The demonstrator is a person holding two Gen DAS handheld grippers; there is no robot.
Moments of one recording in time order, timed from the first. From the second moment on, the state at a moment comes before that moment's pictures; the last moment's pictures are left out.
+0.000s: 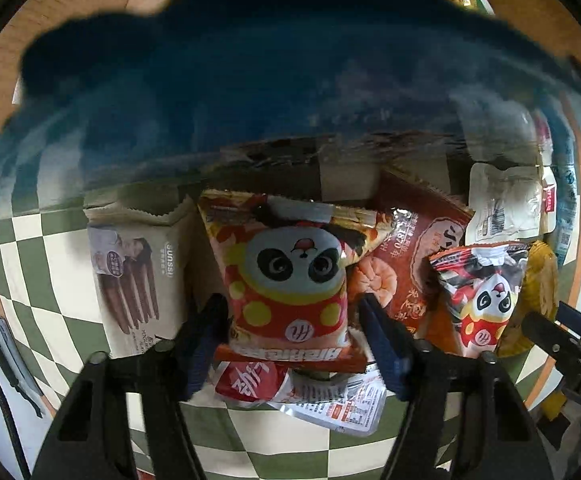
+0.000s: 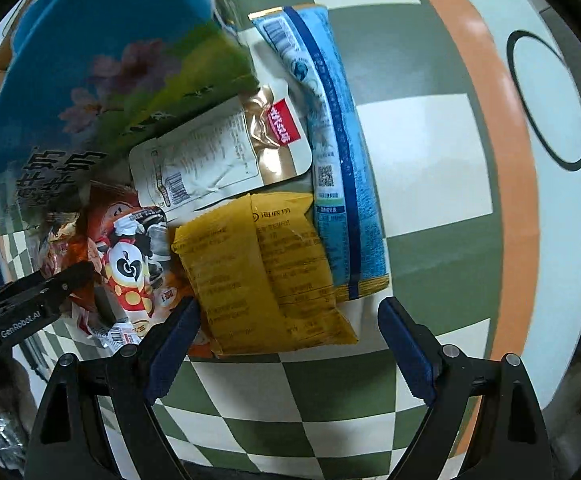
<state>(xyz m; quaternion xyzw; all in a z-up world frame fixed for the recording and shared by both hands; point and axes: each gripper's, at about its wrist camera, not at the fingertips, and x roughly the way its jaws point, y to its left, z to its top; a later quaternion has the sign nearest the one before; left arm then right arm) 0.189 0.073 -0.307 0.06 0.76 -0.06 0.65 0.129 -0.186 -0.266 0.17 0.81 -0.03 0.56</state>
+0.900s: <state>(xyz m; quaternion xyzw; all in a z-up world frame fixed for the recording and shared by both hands) 0.097 0.082 -0.247 0.04 0.73 -0.06 0.68 0.110 -0.173 -0.205 0.18 0.77 -0.01 0.61</state>
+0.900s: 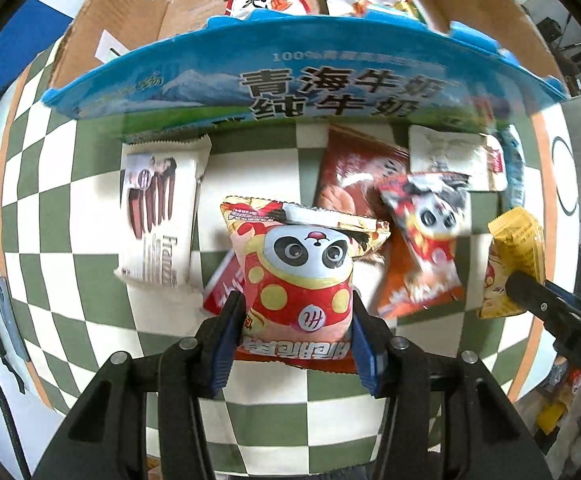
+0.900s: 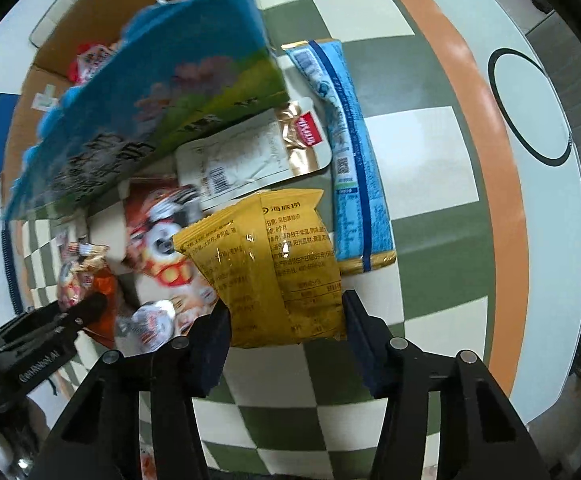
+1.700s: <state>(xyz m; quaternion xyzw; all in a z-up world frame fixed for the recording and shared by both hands) 0.138 0.079 -0.111 -0.01 0.65 -0.09 0.76 0.134 -0.135 -0.081 0.23 0.70 0.08 0.67</state>
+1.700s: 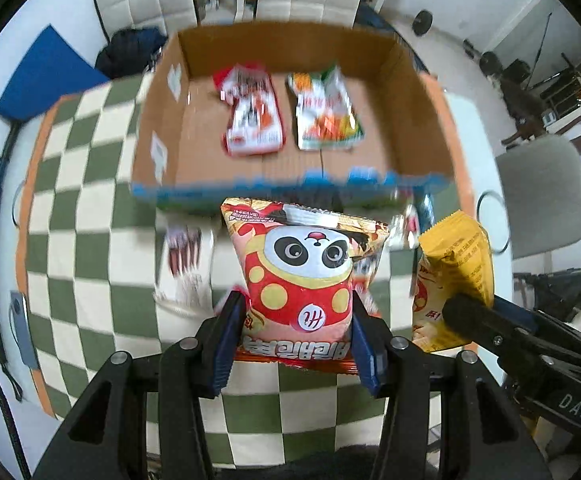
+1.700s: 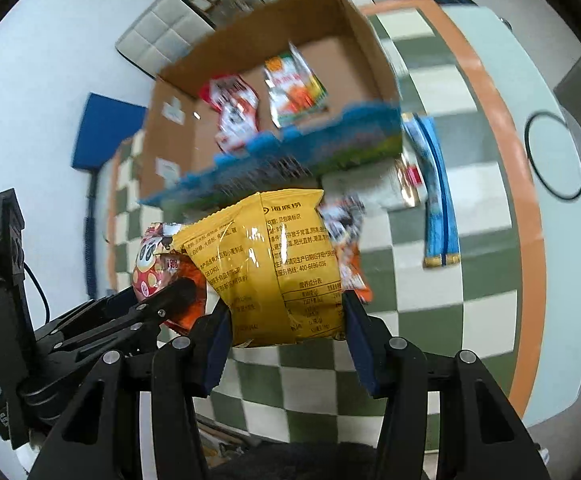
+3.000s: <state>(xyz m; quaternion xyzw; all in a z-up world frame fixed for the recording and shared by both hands) 0.413 0.115 -0.205 0.00 0.72 0.01 0.69 0.423 -0.127 -0.202 0.11 0.72 -0.02 0.69</state>
